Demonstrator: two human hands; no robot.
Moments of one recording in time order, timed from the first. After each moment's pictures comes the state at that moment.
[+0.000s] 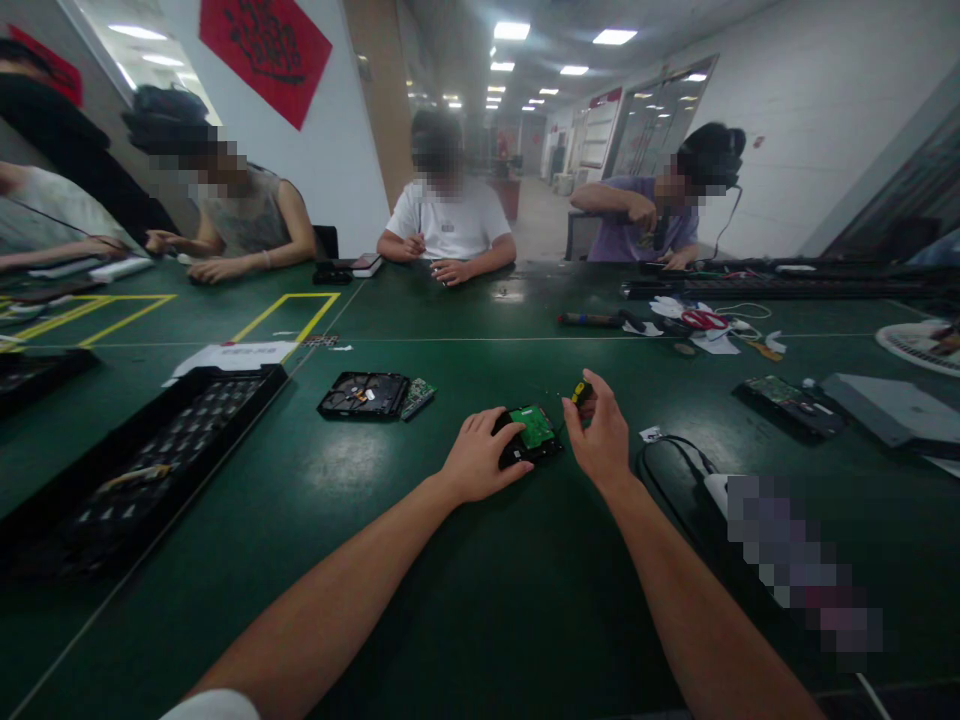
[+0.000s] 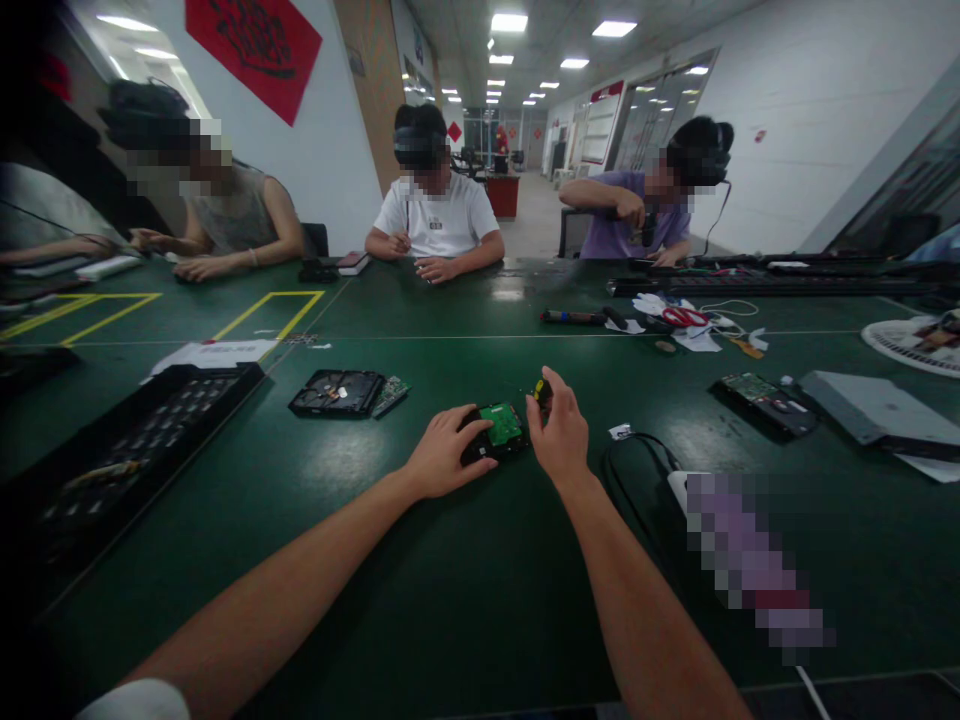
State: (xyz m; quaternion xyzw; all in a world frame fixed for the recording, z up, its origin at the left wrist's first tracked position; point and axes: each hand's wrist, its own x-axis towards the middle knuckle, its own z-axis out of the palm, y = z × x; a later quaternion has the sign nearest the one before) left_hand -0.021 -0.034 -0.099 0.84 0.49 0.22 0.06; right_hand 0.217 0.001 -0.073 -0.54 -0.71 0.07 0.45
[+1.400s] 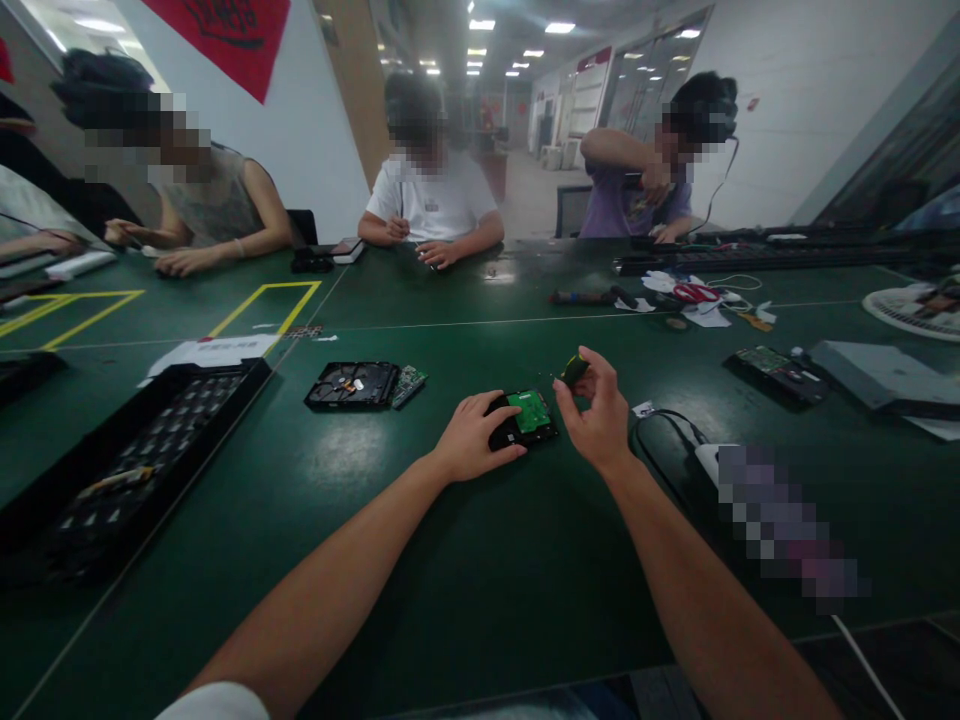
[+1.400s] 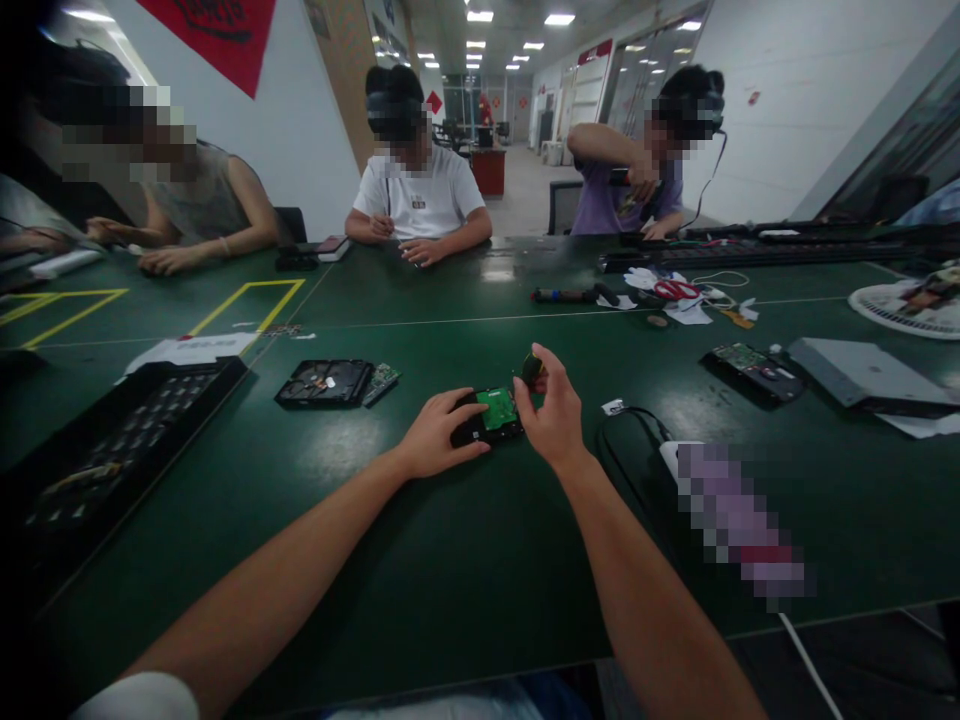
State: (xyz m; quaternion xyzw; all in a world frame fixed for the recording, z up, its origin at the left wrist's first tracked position) left_hand -0.031 -0.024 -0.102 0.86 0.44 0.22 0.09; right_hand 0.214 -0.017 -0.054 -0.51 -0.70 0.12 0.49
